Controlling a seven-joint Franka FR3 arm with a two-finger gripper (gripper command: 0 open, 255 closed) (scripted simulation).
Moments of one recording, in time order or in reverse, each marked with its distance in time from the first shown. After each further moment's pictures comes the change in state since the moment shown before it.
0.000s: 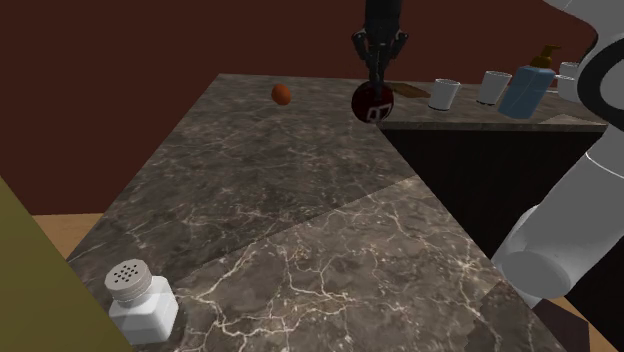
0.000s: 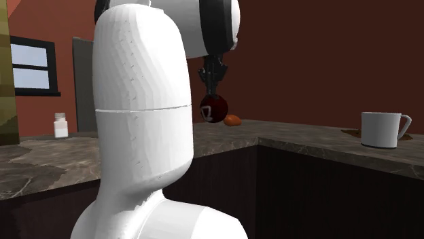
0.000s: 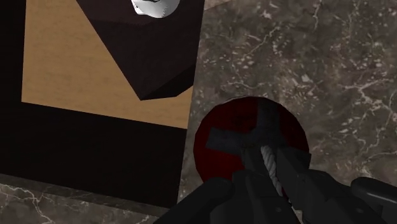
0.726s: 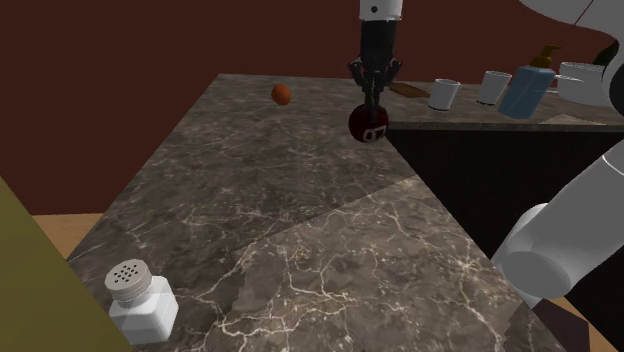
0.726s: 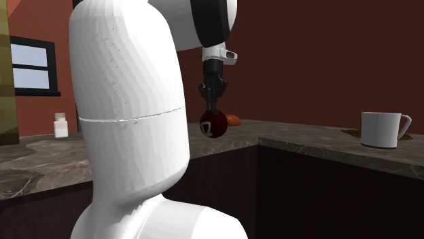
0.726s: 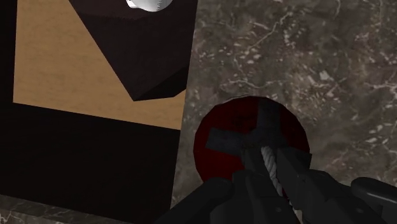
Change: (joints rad) arm -0.002 -0.096 -0.004 -0.270 0.005 0.174 -0.012
